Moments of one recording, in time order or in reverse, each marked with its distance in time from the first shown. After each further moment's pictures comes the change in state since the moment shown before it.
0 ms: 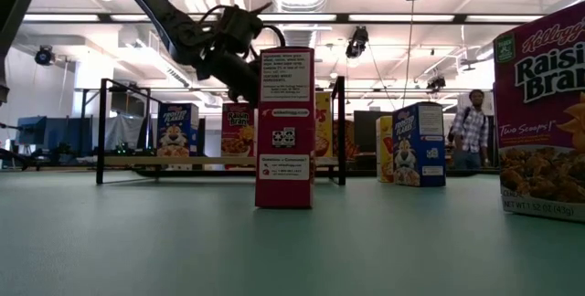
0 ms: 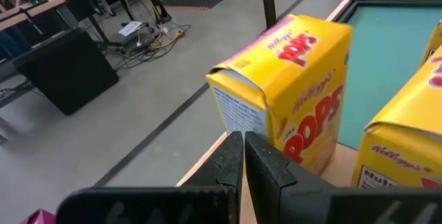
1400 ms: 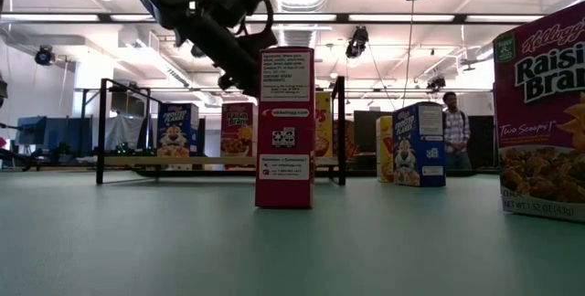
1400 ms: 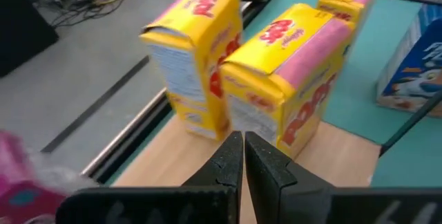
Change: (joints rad) left arm -0.112 -0.181 -0.001 -0.376 0.079 -0.169; right arm 0.000 0.000 0.000 0.002 0.000 0.000
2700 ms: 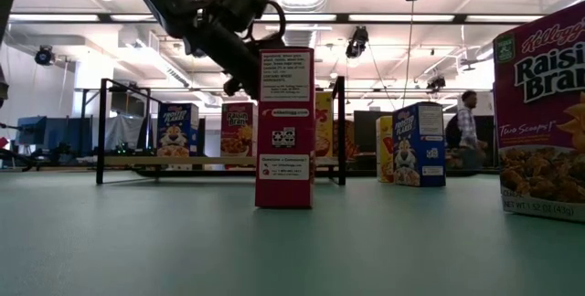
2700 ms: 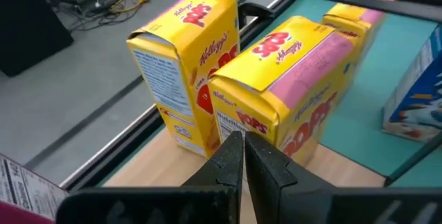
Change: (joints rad) left arm -0.036 0.070 0.003 0.118 -0.097 -0.064; right arm 0.000 0.000 0.000 -0.005 0.000 -0.001
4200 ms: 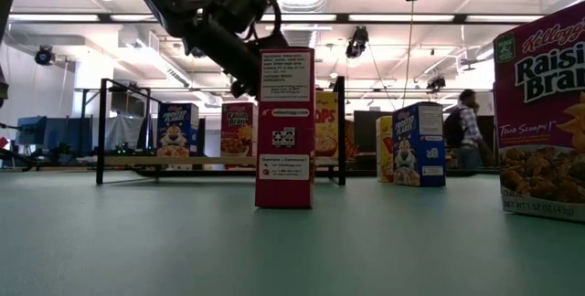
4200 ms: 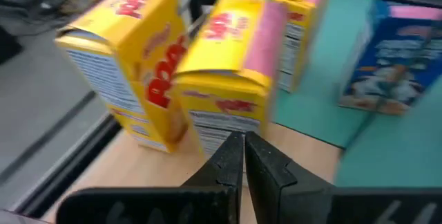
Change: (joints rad) left arm 0.008 -0.001 0.004 -0.033 0.142 0.070; right arm 0.000 0.000 0.000 -0.003 0.001 -0.003
